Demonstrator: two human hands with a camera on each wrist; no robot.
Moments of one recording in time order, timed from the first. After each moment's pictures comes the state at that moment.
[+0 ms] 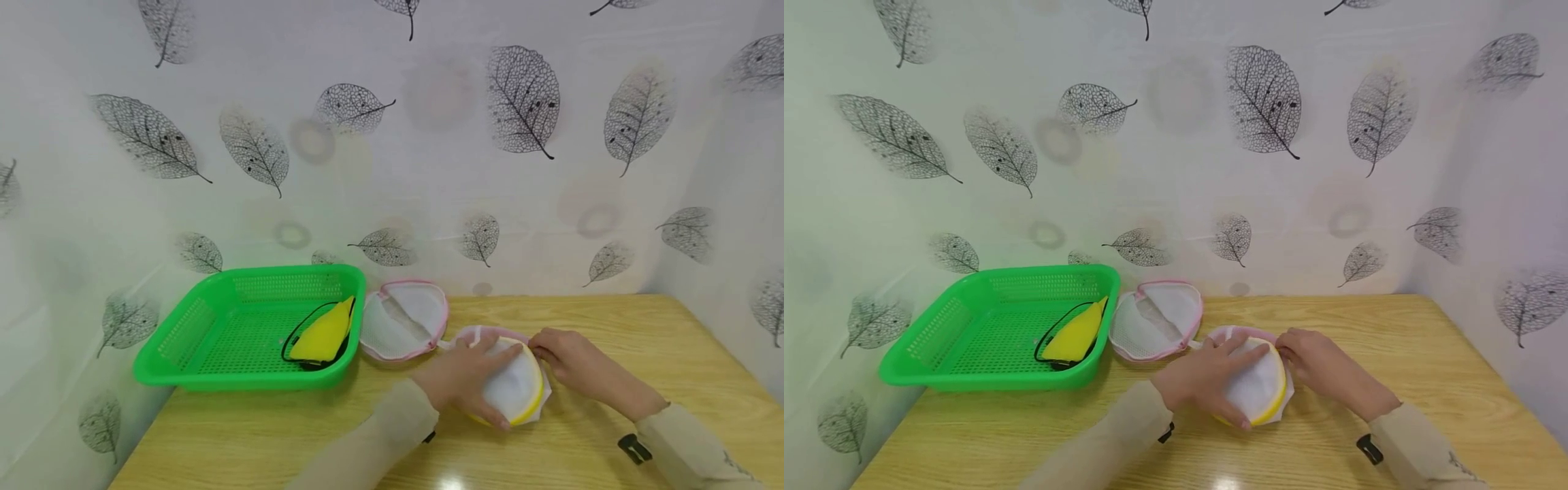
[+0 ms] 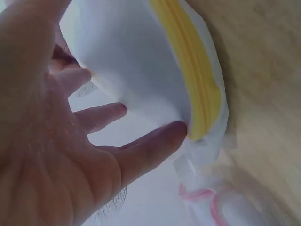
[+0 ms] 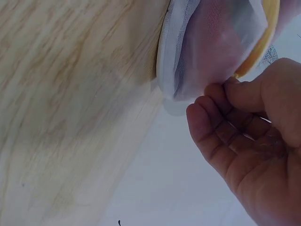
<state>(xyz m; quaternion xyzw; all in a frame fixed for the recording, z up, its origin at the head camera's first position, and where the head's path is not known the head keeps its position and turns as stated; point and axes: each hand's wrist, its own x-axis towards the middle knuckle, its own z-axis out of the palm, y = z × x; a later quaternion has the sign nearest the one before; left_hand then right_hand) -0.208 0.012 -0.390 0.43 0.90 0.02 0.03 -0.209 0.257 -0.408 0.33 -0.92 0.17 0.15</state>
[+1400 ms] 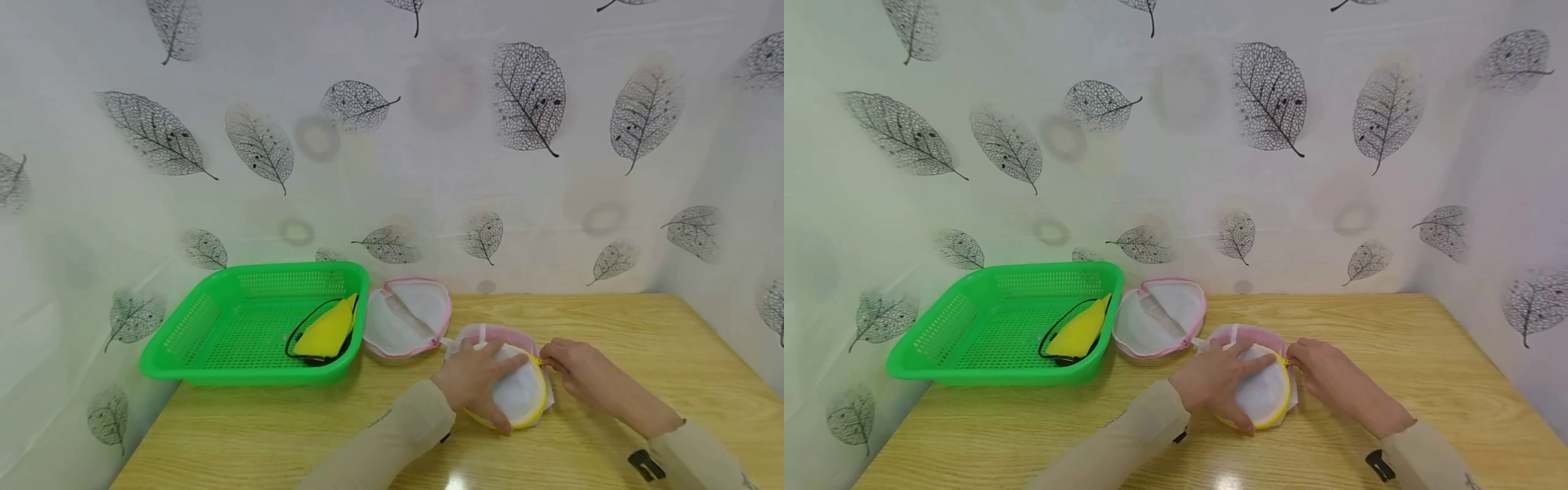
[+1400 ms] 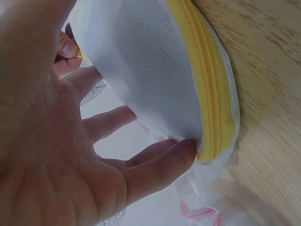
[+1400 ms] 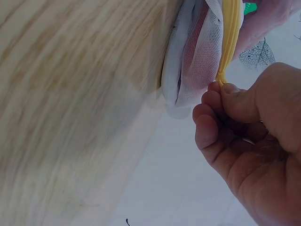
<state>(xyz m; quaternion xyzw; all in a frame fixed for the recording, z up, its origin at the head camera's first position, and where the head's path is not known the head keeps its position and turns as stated) -0.195 0.027 -0.393 0.38 0.92 -0.11 0.00 -0.199 0.263 -0.426 0.35 -0.90 0.14 0.22</state>
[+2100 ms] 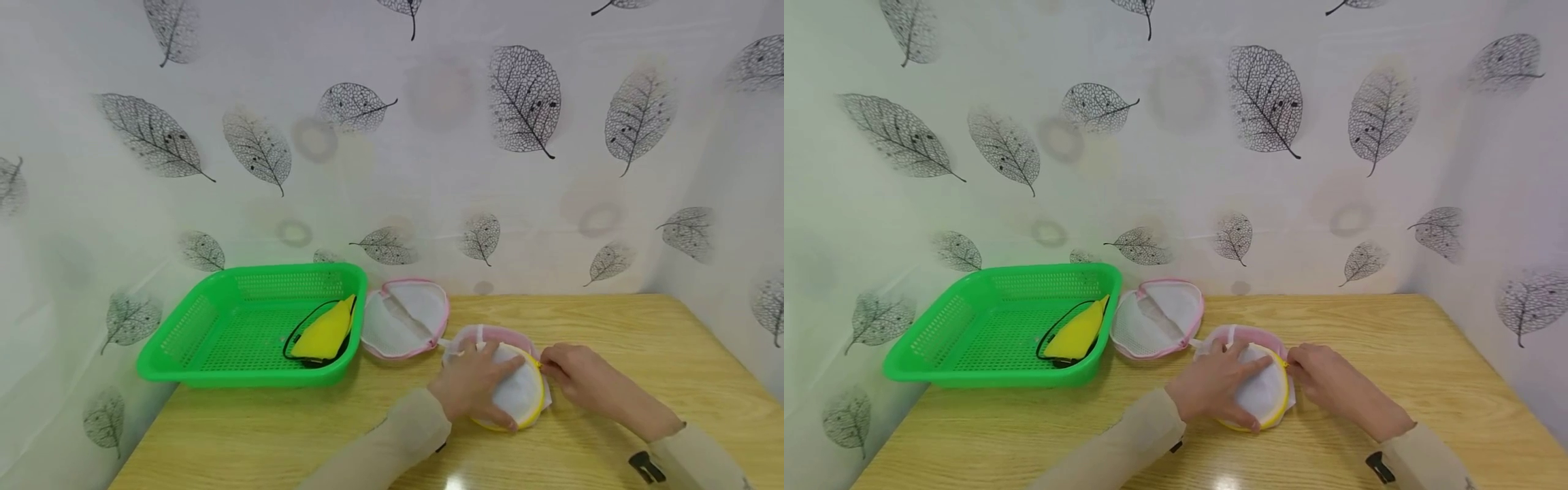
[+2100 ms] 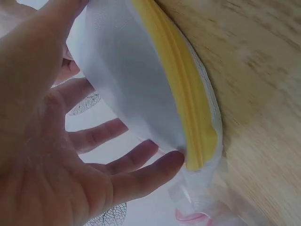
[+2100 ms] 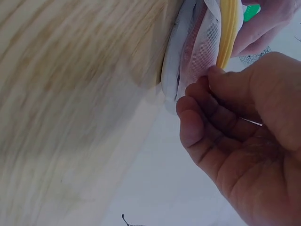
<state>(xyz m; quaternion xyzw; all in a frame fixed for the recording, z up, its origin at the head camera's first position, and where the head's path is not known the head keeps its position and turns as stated) -0.193 0.028 -0.400 0.37 0.92 -0.07 -0.02 -0.193 0.263 -0.423 0.32 -0.91 0.18 0.17</state>
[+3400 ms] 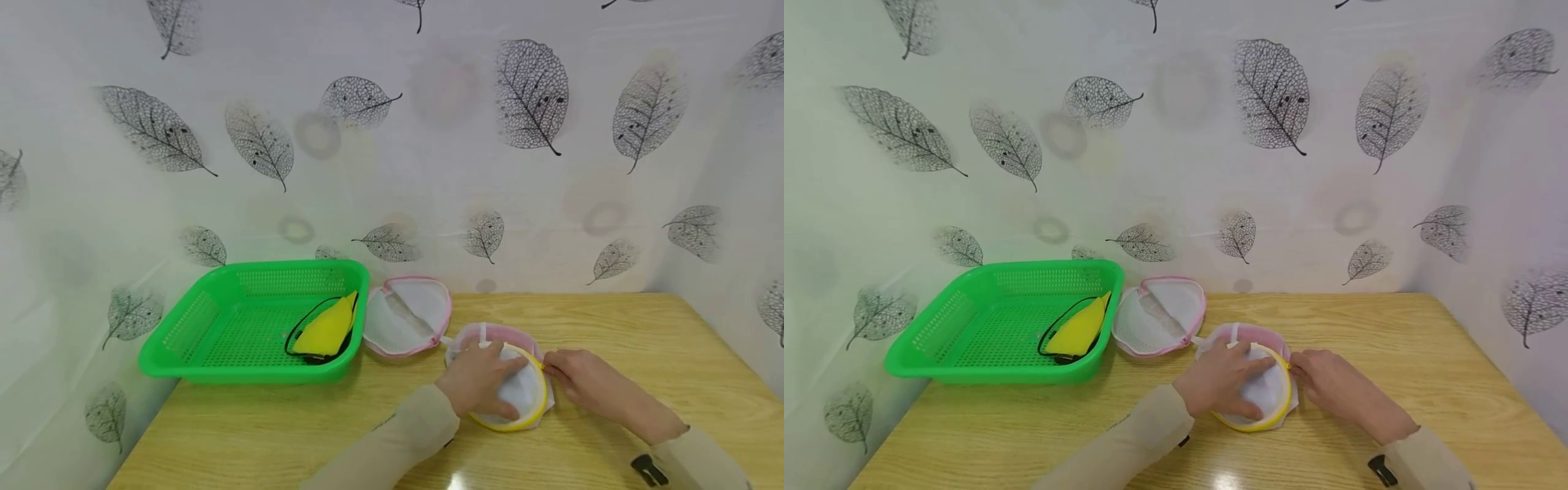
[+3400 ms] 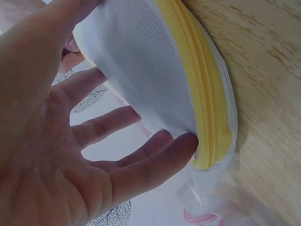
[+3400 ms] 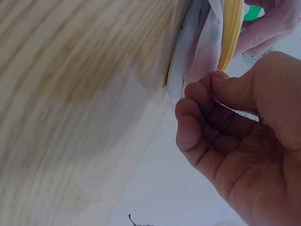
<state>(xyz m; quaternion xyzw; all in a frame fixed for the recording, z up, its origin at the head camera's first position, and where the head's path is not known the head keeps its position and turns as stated) -0.194 0.036 -0.397 0.39 0.91 -0.12 -0.03 -0.193 0.265 -0.433 0.36 -0.90 0.16 0.19</state>
